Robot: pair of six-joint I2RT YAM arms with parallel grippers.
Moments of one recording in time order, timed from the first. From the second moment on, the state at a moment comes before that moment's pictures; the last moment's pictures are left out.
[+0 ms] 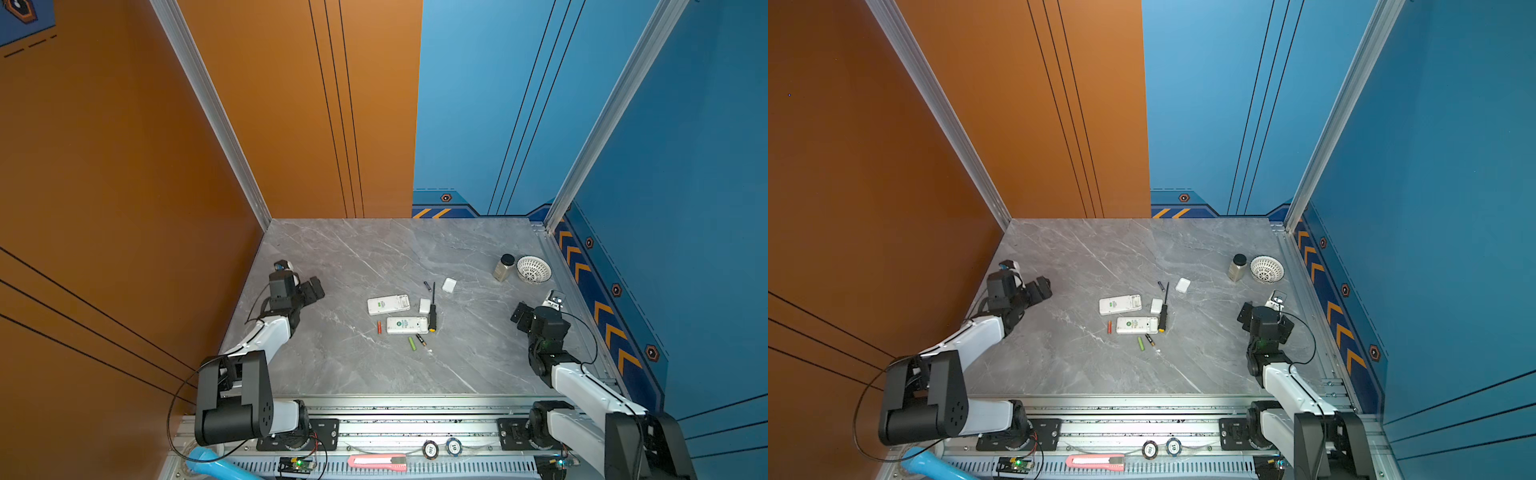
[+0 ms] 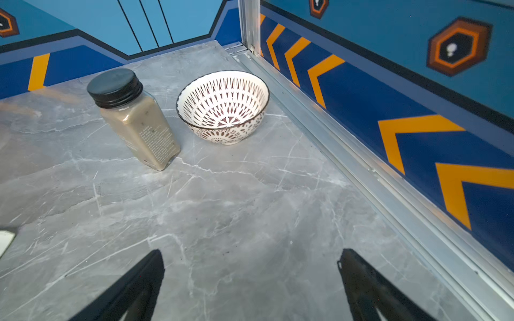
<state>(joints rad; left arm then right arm) 0.12 1.38 0.57 0.18 0.05 -0.27 0.02 1.11 0.24 0.41 0.40 0.23</state>
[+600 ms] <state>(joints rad) 0.01 1.56 0.38 0.75 0.06 -0.02 0.06 1.54 0.35 0.82 0.35 0.10</state>
